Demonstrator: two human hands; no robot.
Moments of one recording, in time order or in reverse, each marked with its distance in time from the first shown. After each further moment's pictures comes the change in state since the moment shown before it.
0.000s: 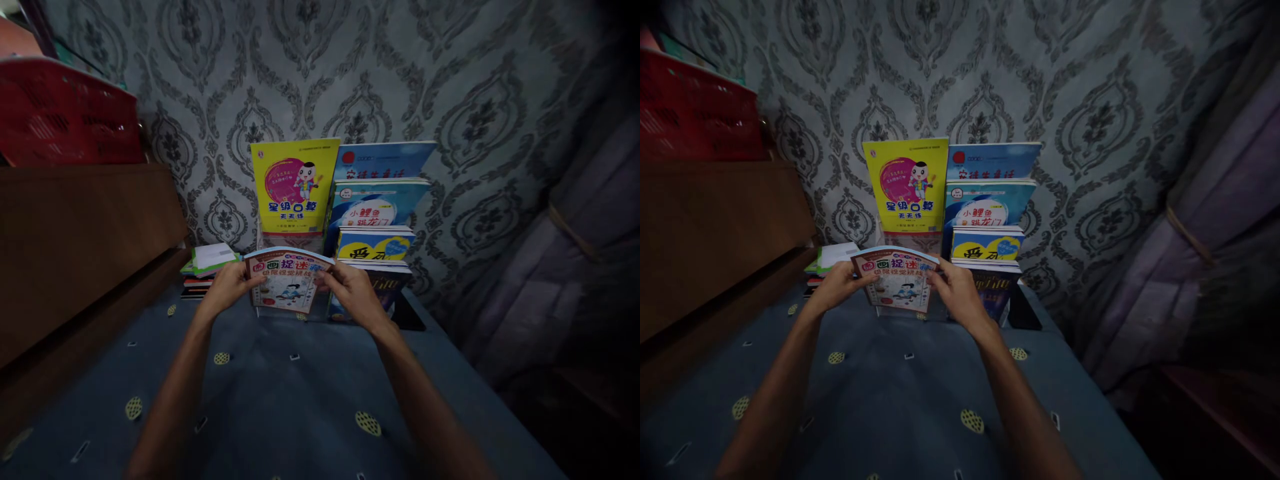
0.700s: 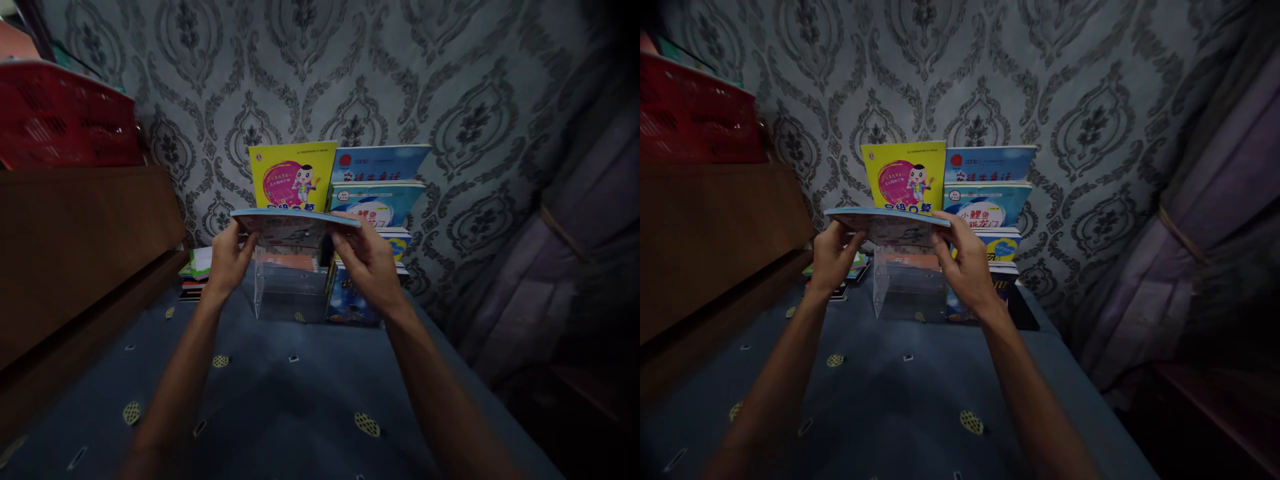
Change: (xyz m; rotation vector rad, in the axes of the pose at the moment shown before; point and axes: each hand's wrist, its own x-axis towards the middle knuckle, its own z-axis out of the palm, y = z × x) left_hand 0.037 0.053 -0.015 -0.001 0.522 0.237; right_hand 0.024 -0.049 -0.022 -0.014 0.248 -0.368
